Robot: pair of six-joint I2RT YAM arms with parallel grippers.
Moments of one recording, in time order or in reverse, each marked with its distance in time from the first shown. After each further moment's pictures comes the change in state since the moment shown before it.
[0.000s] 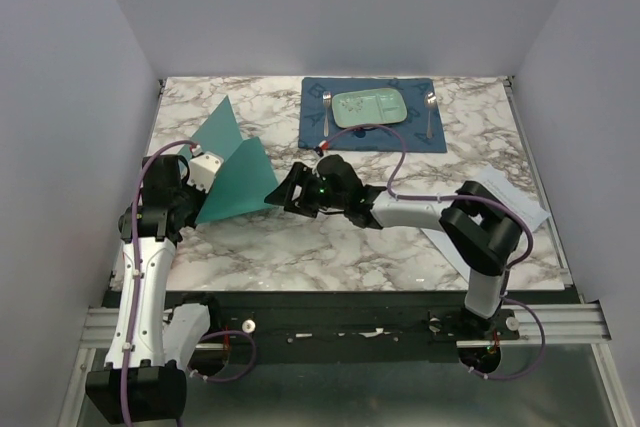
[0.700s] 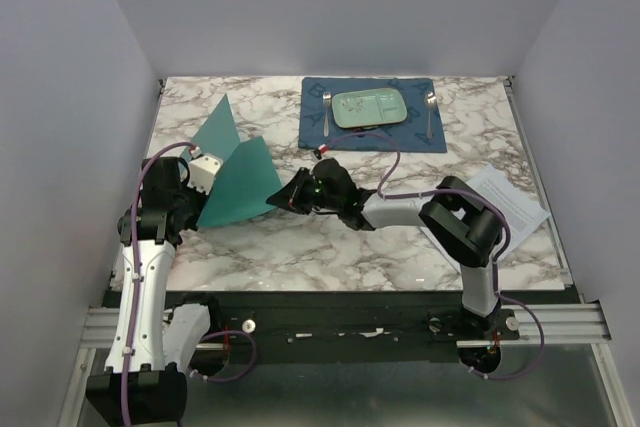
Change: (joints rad) left arm 0.000 -0.015 0.001 -0.031 0.011 -0.028; right arm 0.000 0.137 0.032 0.172 0.004 0.150
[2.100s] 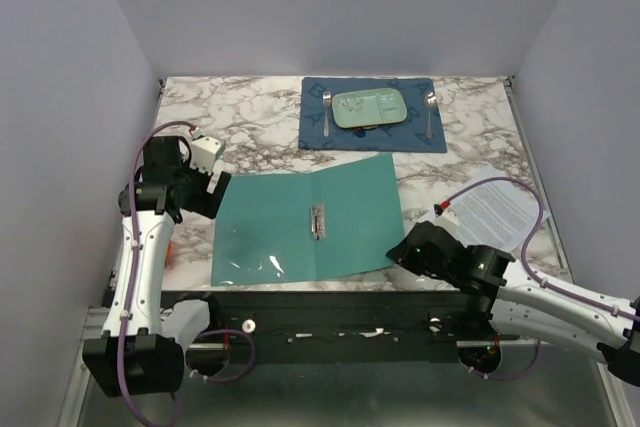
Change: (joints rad) left arm -0.001 0.127 0.108 0.010 0.090 -0.051; right arm 0.065 -1.243 -0.636 -1.038 0.529 -0.008
